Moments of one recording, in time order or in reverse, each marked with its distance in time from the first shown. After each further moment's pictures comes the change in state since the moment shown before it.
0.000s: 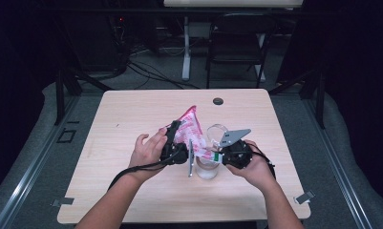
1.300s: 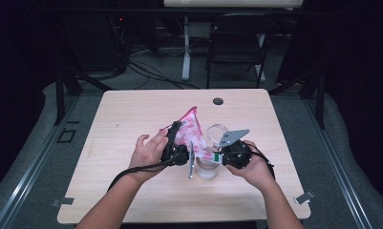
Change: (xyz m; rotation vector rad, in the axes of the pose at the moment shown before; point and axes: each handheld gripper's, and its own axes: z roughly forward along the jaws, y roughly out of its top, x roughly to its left) left arm -0.004 0.001 -0.001 -0.004 0.012 0.024; right arm -0.002 -0.003 0.005 0.013 0.005 0.008
